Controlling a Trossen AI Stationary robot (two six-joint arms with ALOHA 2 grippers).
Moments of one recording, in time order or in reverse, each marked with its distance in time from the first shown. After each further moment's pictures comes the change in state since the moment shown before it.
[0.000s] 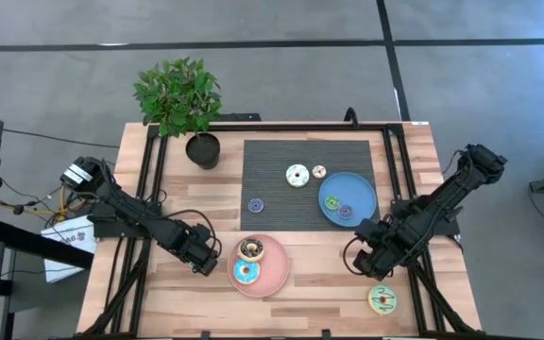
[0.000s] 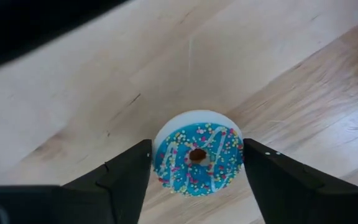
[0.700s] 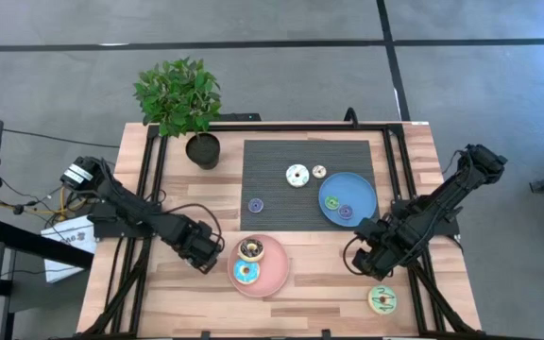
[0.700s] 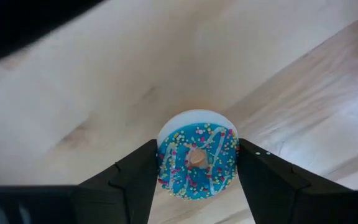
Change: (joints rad) left arm 0.072 0.000 0.047 -0.093 0.078 0.109; right arm 0.000 0.000 0.000 0.000 0.048 -0.003
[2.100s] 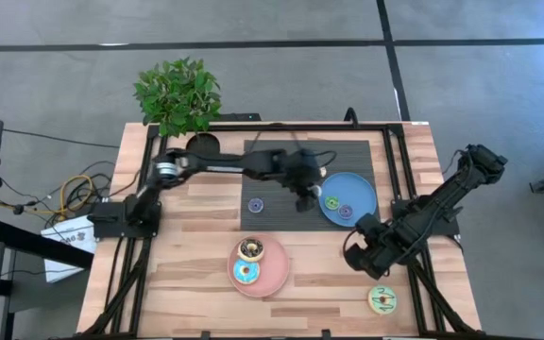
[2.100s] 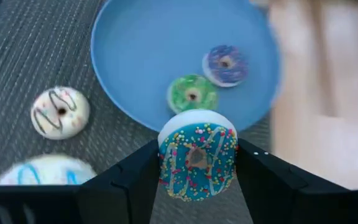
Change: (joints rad) left arm 0.616 0.718 1.047 0.377 -0.017 1.340; right arm -0.030 0.000 0.000 0.054 -0.003 0.274
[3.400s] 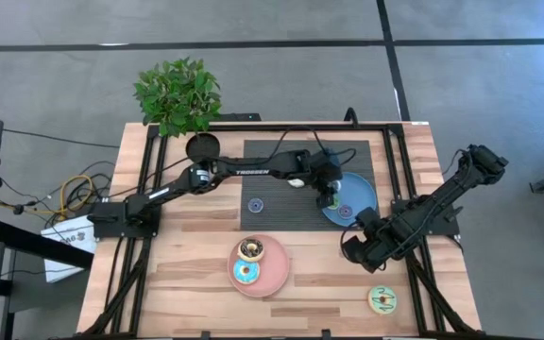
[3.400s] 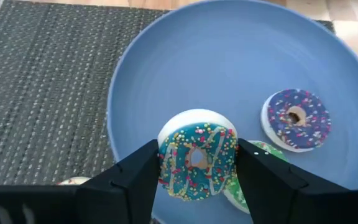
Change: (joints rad) left arm 0.015 0.380 0.508 -0.083 -0.060 0.132; right arm -0.053 0.000 0.000 -0.061 0.003 0.026
